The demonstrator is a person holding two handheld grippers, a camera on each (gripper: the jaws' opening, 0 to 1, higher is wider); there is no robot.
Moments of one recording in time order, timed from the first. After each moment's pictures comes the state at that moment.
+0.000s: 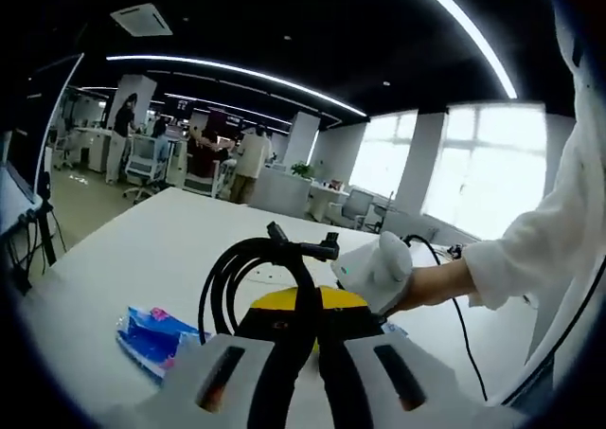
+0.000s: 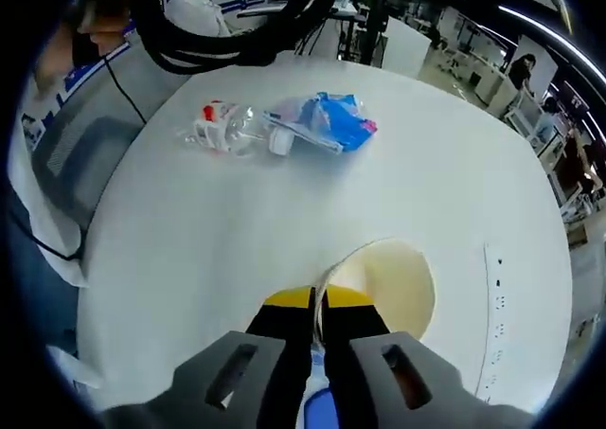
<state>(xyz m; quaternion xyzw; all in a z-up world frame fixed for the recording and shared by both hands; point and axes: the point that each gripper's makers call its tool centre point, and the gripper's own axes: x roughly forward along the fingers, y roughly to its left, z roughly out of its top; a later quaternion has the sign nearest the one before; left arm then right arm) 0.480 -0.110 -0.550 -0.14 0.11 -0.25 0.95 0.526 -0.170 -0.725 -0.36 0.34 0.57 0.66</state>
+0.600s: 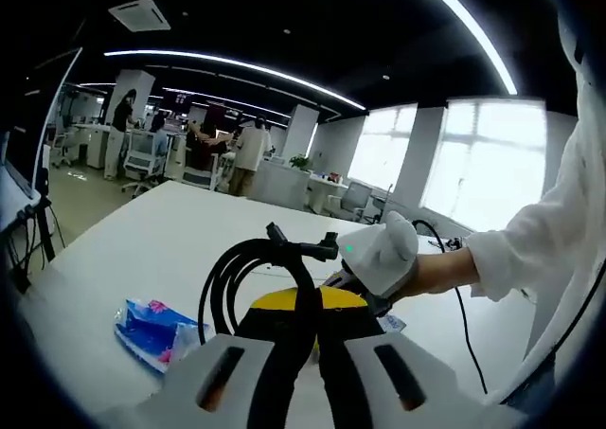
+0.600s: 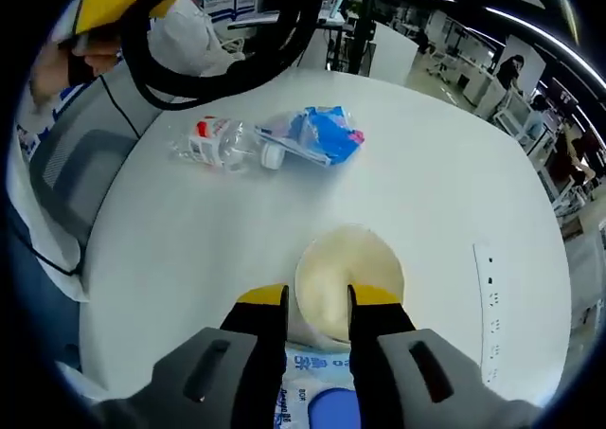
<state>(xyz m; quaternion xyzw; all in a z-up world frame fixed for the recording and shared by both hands) 0.475 -0.118 -0.559 -0.12 0.13 -0.26 0.95 0.531 -0.170 -0.703 -0.32 0.32 0.56 0.70</state>
